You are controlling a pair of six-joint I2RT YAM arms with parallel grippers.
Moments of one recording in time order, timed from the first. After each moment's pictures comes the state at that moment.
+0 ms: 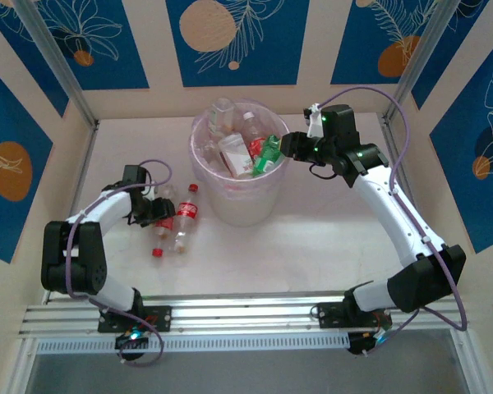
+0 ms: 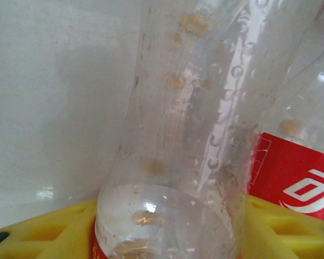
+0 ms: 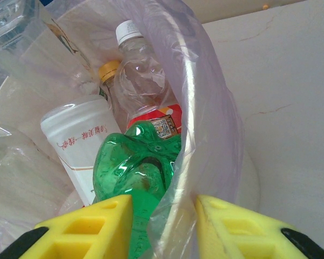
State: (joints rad) left arm -0.03 1.52 0.87 -0.62 0.24 -0.31; right arm 0.35 1.38 1.42 -0.65 -0.29 0.45
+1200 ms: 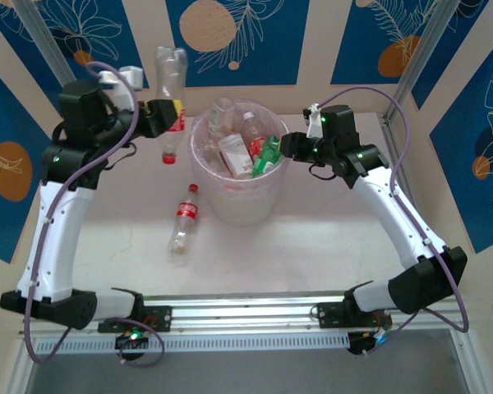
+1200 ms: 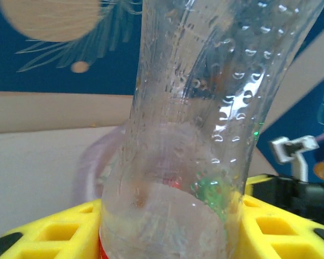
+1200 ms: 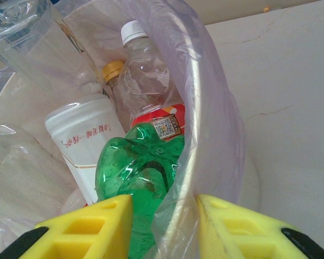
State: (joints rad) left arm -0.25 1.32 1.80 -0.74 0.43 -0.36; right arm 0.37 1.37 1.43 -0.65 -0.27 0.45
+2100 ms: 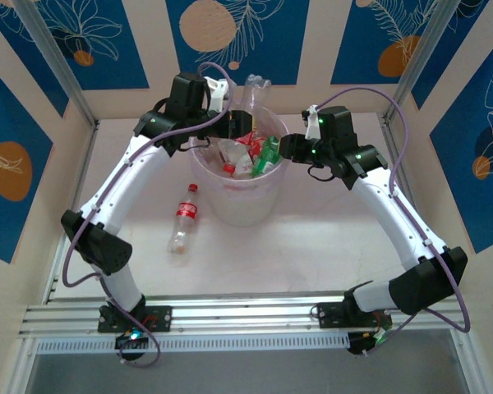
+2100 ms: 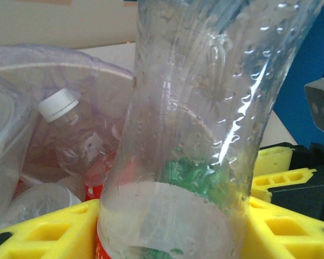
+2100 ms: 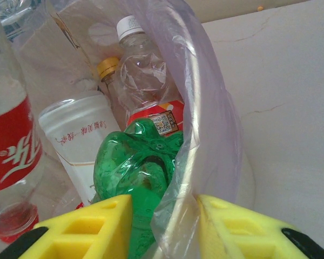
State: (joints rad) left arm -0.54 1.76 1.99 -0.77 0.39 -0.37; right arm 0.39 1.37 1.43 -0.67 -0.24 0.45
